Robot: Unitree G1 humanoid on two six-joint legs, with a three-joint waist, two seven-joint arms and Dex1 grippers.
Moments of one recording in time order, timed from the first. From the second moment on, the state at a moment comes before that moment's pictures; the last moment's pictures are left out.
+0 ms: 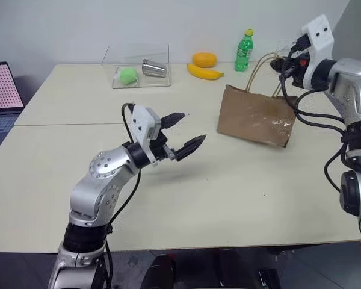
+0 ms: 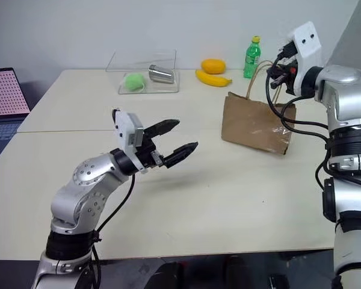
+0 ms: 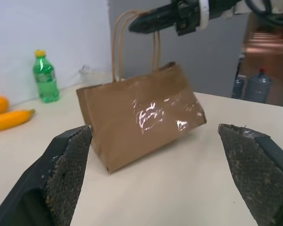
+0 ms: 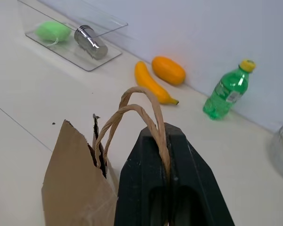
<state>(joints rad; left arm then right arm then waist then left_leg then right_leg) -0.39 0.40 0.03 -0.42 -0.51 0.52 -0.60 -1.24 -0.68 0.06 0.58 0.13 0.49 0.77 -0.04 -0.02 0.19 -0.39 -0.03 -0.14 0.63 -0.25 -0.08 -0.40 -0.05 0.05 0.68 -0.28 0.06</state>
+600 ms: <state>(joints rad) -0.18 0.39 0.11 -0.71 -0.58 0.62 -0.36 -1.49 -0.39 0.09 0.89 0.05 0.27 0.77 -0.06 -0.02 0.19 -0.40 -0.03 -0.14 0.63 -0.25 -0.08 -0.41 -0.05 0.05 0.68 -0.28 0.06</state>
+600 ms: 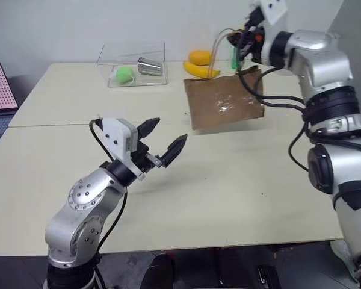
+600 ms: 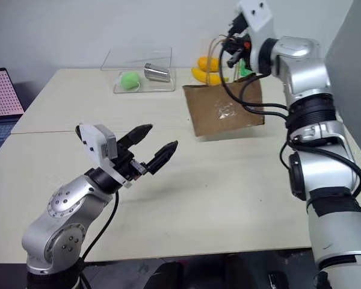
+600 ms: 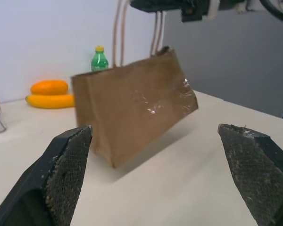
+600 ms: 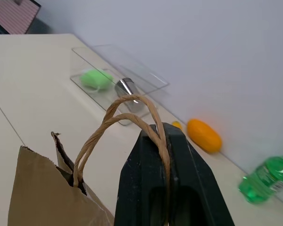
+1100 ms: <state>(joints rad) -0.11 0.37 0.13 -0.72 -0.55 0.53 -0.30 -1.52 -0.20 0.10 0.94 0.02 0.29 0.70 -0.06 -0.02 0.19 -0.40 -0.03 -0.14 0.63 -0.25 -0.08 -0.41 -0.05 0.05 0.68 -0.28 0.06</state>
